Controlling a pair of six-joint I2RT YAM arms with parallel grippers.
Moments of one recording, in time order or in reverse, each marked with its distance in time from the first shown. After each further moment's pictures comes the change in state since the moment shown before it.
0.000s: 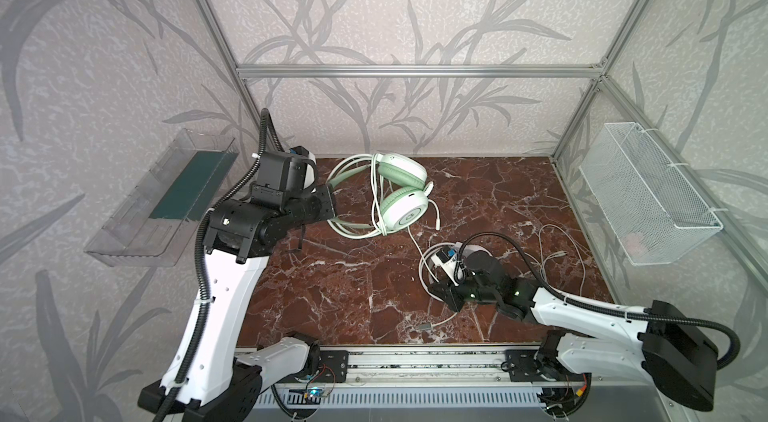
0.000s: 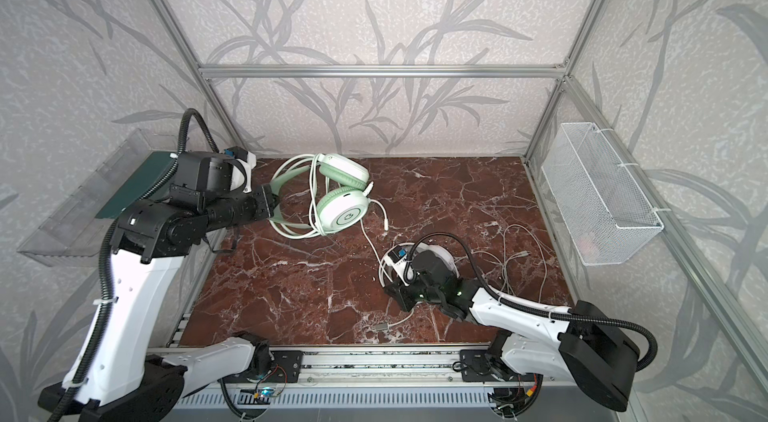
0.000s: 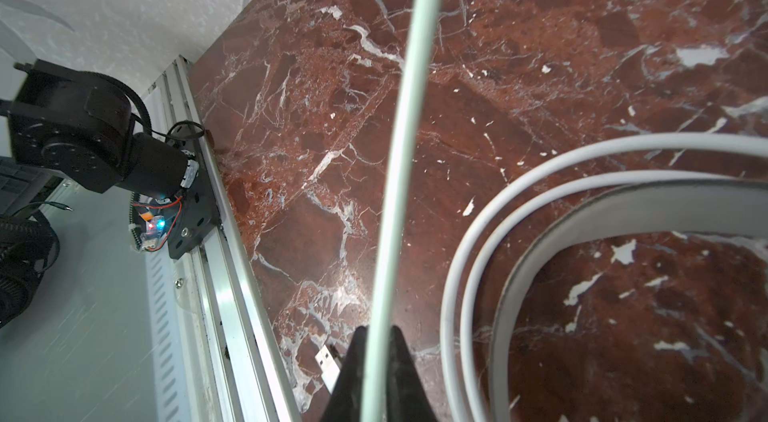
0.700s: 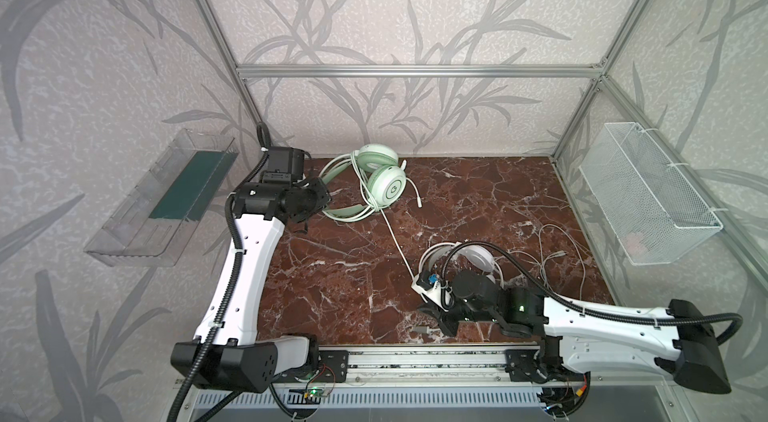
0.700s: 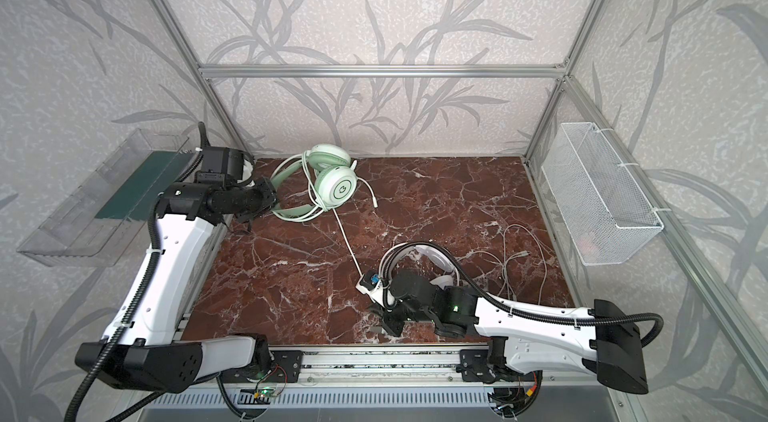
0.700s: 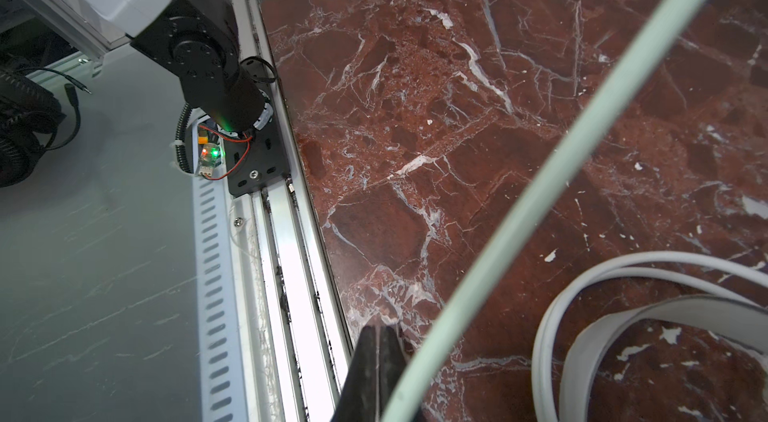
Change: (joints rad) left arm 0.219 0.113 -0.198 0.154 0.074 -0.155; right arm 0.318 -0.080 0.213 -0.278 0.200 -0.165
